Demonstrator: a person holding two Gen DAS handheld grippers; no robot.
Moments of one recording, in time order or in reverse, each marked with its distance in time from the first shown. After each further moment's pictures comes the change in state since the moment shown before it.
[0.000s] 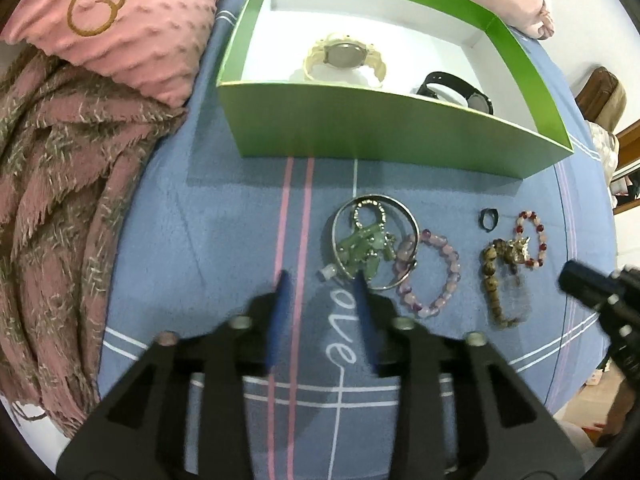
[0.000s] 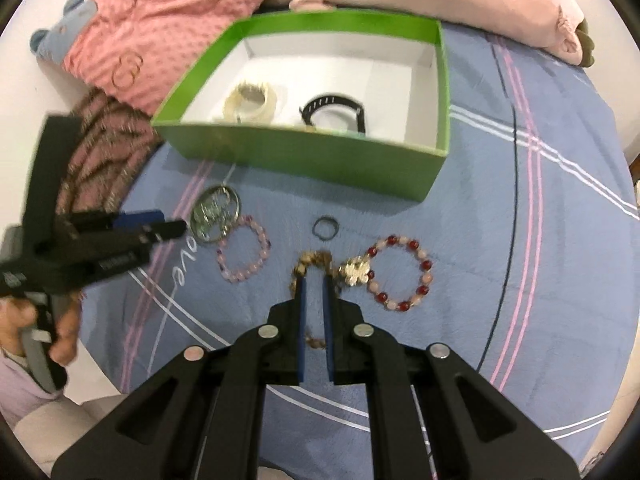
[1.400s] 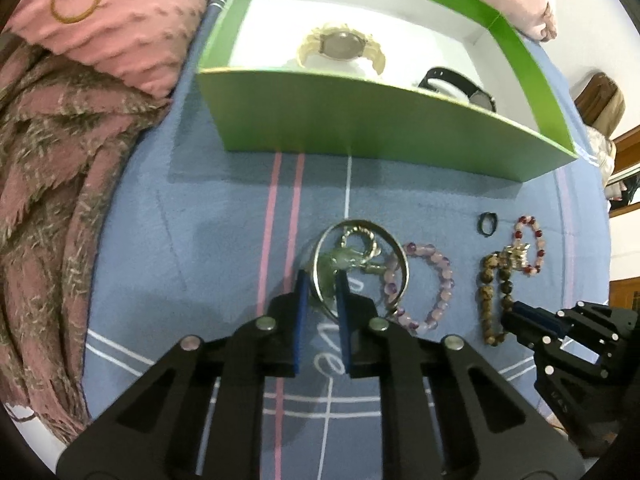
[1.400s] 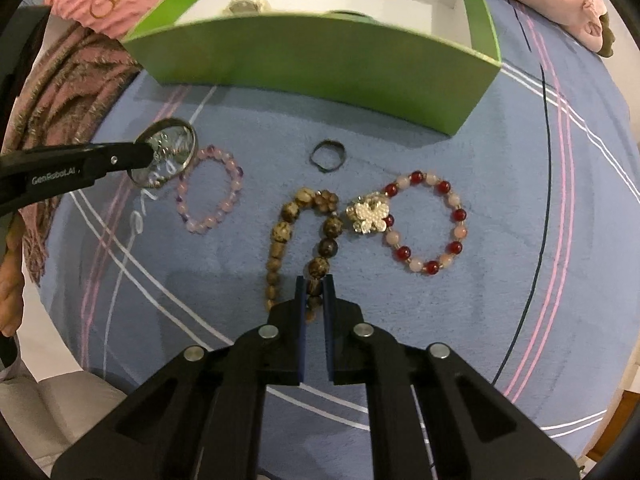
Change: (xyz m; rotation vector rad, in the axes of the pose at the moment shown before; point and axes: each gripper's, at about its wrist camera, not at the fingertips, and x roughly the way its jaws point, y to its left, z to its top) left arm 0.023 -0.023 -0.004 -0.031 0.017 -0.045; right arm 0.058 0.008 -0.028 -0.058 0.136 -0.049
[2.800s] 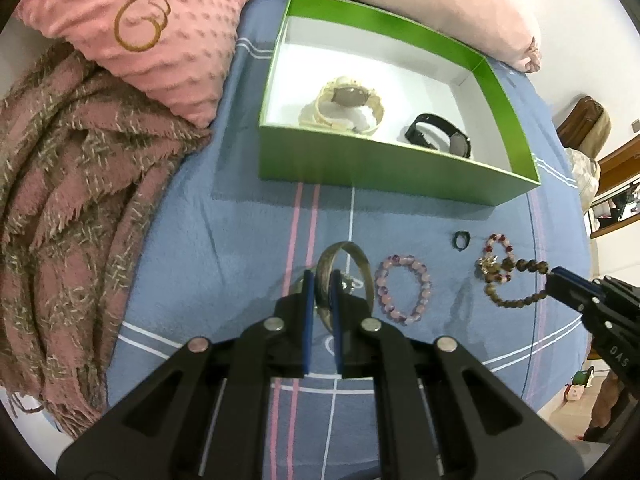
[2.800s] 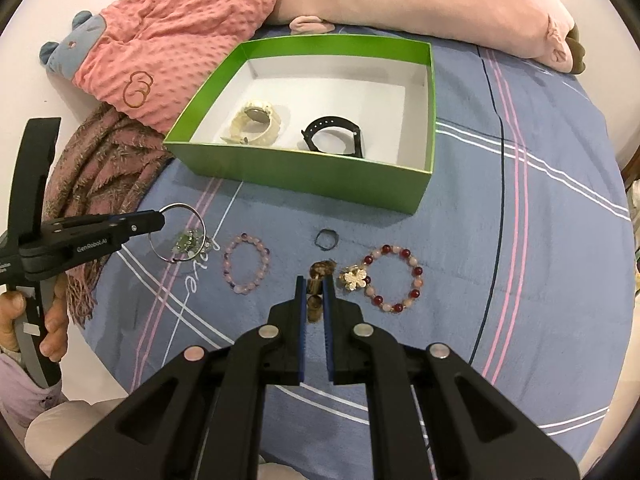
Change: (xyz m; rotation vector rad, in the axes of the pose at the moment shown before) left arm -0.062 0.021 -0.017 -0.029 -0.096 -0.029; right arm -0.086 -0.022 0.015 0.054 -0.188 0.049
